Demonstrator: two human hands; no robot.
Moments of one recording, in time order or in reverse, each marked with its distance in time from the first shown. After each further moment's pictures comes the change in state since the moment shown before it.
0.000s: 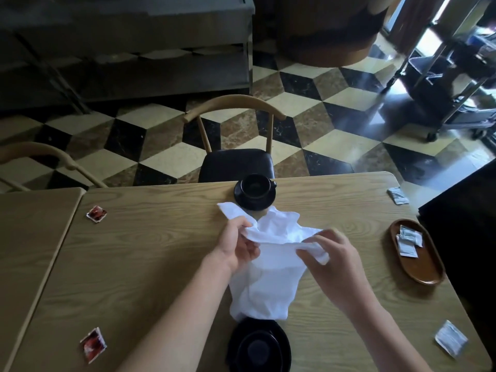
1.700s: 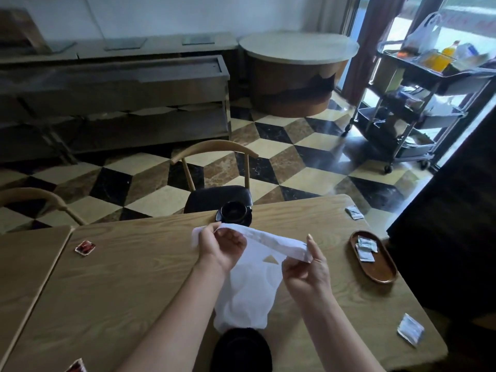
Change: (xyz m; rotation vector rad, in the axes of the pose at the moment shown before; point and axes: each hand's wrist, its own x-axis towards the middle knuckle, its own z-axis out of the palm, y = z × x) left_hand -0.061 -0.006 0.039 -0.625 -0.193 0.137; right_hand -0.026 -0.023 -0.019 1.958 0.322 1.005
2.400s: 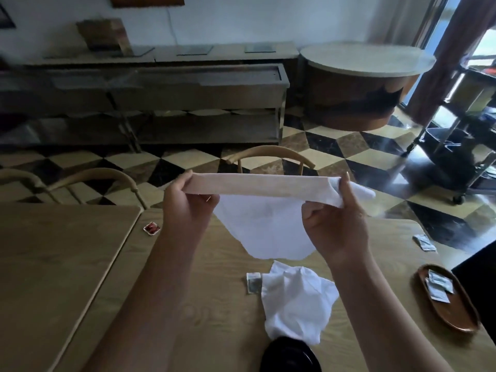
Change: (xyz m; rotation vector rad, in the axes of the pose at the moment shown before) left_hand -0.102 0.199 -0.016 0.168 -0.081 0.579; right_hand -0.036 0.085 0.134 -0.178 -0.771 0.030
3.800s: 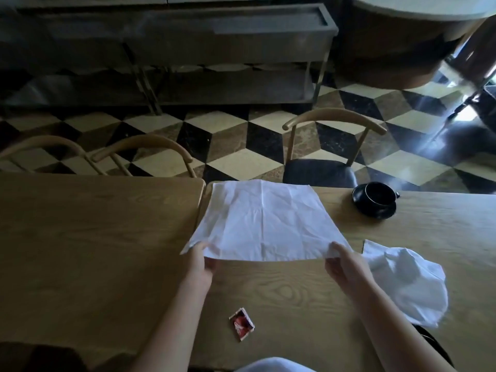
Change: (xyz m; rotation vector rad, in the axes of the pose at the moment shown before) left_hand 0.079 0.084 -0.340 0.233 0.532 -0.354; right_hand 0.033 0.283 -0.093 -0.709 0.909 0.248
